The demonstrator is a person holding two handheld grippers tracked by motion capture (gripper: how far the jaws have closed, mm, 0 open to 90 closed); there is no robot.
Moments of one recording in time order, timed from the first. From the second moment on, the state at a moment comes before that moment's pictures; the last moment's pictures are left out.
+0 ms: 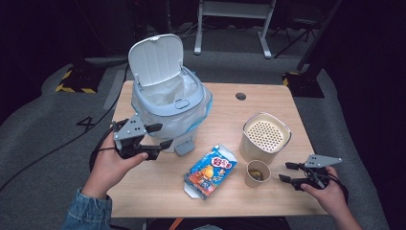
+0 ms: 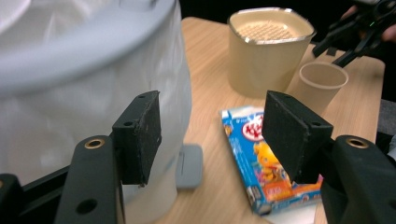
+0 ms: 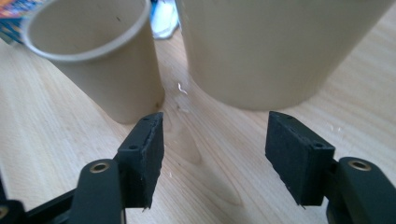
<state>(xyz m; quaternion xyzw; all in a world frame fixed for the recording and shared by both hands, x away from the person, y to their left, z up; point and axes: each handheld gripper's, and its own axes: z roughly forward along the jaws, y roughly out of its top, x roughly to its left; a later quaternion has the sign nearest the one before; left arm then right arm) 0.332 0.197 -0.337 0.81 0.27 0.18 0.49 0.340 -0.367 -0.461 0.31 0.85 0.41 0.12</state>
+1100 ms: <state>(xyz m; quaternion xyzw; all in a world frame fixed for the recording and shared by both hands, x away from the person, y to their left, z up) 0.332 0.229 -0.502 0.84 0.36 0.13 0.38 0.341 -0.264 -0.390 0.20 0.87 0.45 0.06</state>
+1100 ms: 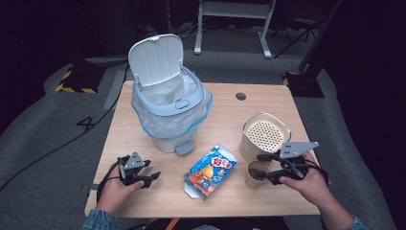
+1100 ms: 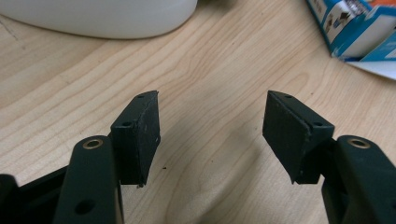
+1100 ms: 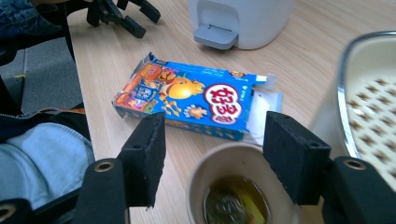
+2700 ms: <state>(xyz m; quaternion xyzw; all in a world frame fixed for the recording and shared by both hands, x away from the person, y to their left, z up) 0.331 0.226 -0.504 0.85 0.36 0.14 0.36 0.336 -0.112 -0.448 0.03 0.97 0.20 0.10</state>
